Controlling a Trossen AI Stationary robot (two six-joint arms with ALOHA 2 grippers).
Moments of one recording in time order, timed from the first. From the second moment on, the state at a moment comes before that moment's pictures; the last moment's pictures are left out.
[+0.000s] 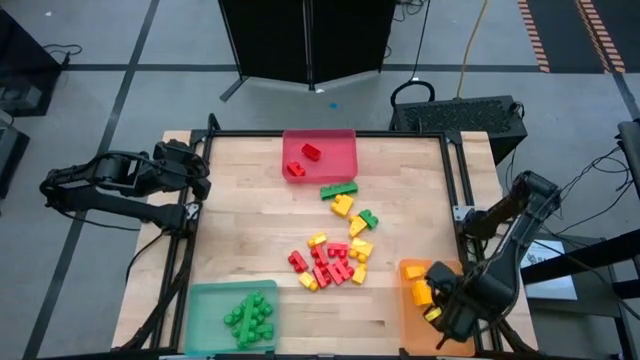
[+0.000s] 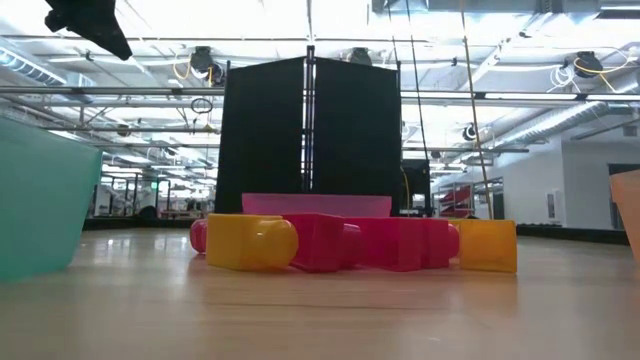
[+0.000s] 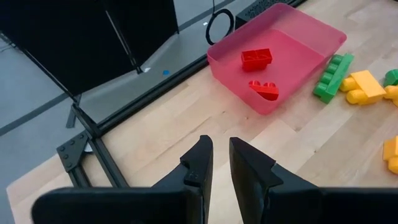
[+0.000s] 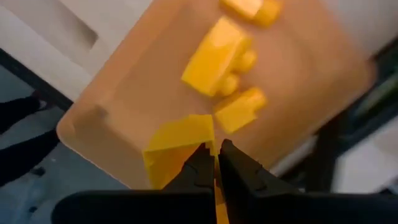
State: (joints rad) left arm -0.03 0.71 1.10 -1.34 -0.66 -0.67; right arm 0.95 1.53 1.37 -1.35 -0.06 1.81
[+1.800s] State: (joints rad) left arm -0.03 0.71 1.10 -1.36 -0.66 -0.61; right arm 0.27 1.59 1.14 -0.73 0.18 0.72
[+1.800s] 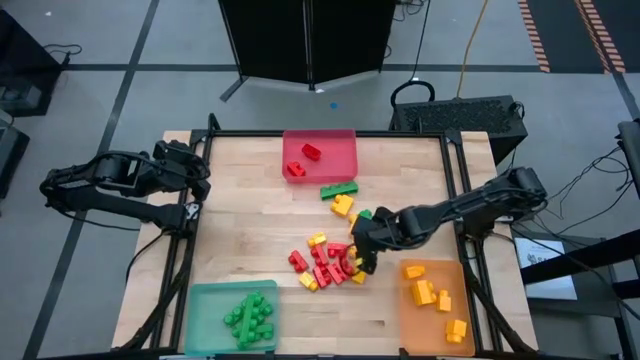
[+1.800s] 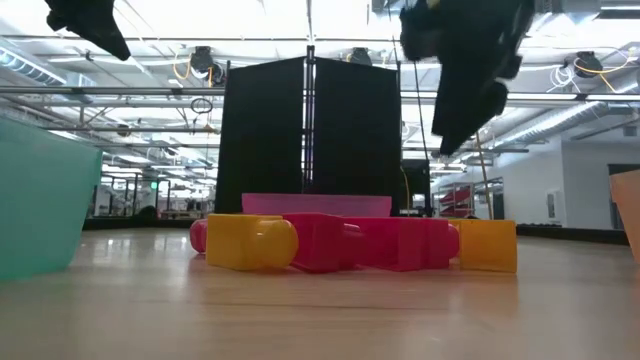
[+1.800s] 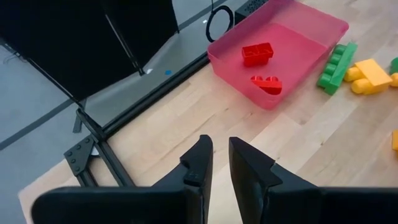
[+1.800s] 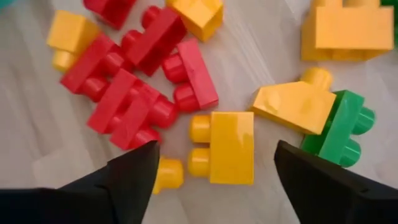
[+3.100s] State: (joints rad) left arm -0.03 0.71 1.10 -1.36 -0.66 -0.59; right arm 0.18 1.91 1.21 -0.74 -0.01 0.70
